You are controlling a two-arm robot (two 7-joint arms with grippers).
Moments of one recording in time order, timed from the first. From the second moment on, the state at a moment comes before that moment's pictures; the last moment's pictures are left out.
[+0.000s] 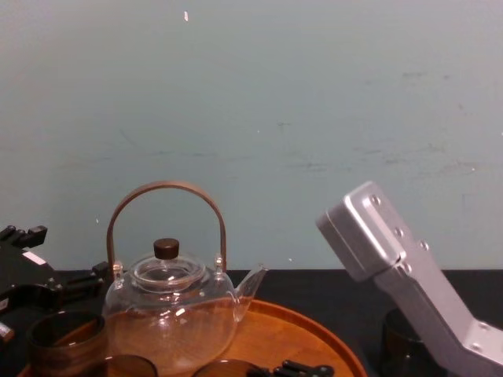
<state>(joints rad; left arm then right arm) -0.20 0.60 0.45 -1.41 -0.25 -0.12 0.03 0.18 0.32 -0.58 -1.52 0.17 0.21 0.45</state>
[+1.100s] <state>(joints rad) -0.20 0.60 0.45 -1.41 -0.25 -0.12 0.03 0.16 0.33 -0.56 -1.55 0.17 0.16 0.44</state>
